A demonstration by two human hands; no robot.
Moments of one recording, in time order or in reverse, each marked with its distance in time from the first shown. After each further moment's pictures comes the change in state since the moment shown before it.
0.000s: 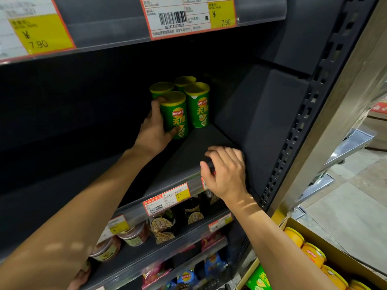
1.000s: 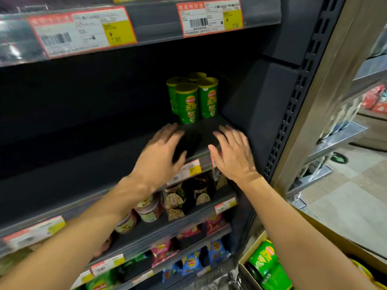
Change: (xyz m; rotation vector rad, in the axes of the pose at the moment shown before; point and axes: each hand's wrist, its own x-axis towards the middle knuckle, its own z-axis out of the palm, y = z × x) left_hand -0.133 0.025 -0.042 0.409 -0.061 0.263; right_hand 0.001 -0.011 -0.027 -0.165 -0.278 0.011
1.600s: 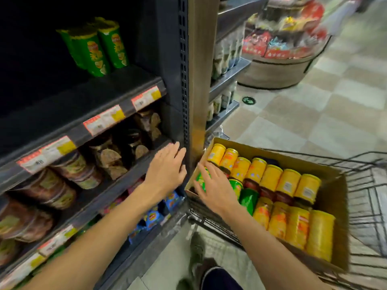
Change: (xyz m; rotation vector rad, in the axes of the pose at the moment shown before) left_hand -0.124 0.142 0.109 -0.082 -0.341 0.337; right_hand -0.290 -0.041 -0.104 -0.016 -0.527 0.479
